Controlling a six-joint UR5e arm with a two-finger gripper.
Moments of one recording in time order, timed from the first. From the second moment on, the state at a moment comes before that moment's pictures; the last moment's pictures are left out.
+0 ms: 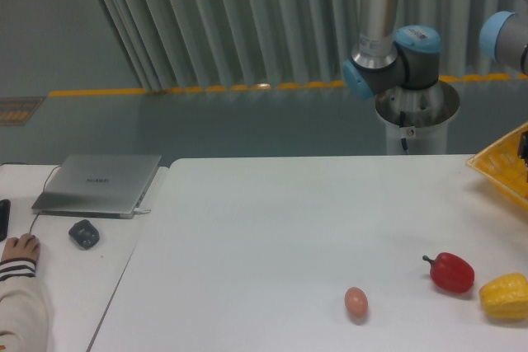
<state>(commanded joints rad) 2.73 -1.79 -1.58 -1.22 1.57 1.65</state>
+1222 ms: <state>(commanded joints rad) 2.64 -1.80 -1.56 -1.25 1.55 1.50</state>
